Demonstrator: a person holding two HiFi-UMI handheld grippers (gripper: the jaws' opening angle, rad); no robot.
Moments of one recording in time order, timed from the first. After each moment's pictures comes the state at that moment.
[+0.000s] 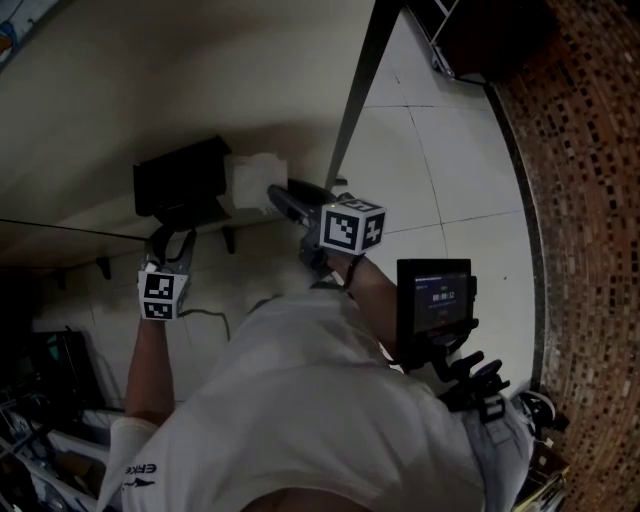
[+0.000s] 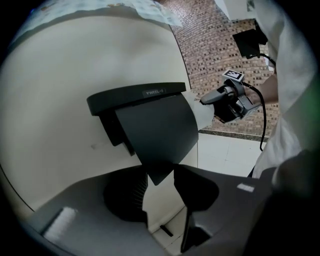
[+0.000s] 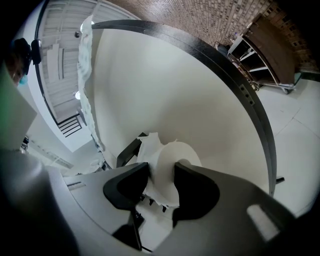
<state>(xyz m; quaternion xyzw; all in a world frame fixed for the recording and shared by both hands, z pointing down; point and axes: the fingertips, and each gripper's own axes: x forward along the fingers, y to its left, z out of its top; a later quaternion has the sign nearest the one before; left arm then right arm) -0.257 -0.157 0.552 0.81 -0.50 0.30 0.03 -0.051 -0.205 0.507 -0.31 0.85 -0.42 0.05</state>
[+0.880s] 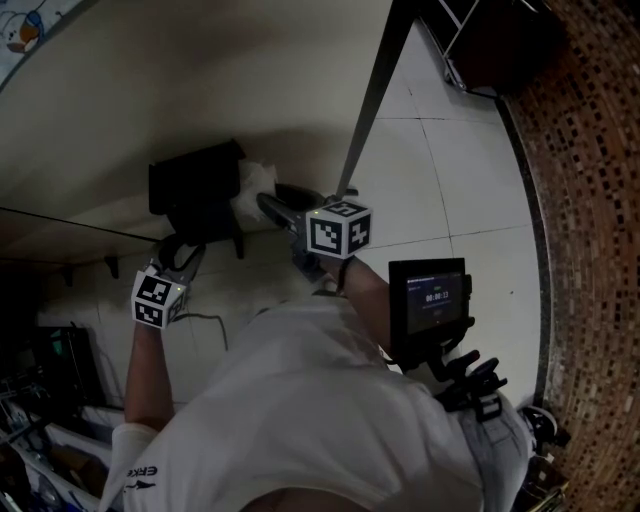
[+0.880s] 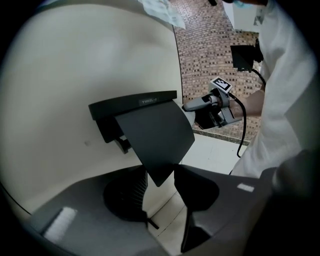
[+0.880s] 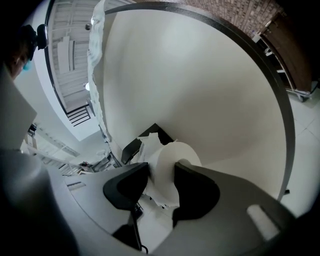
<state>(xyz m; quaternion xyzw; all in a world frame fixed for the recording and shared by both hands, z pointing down) -0.249 -0.133 0.541 0.84 -0.43 0.32 0.08 -0.091 -0.205 0.502 -0.27 0.88 -0.38 0.02</state>
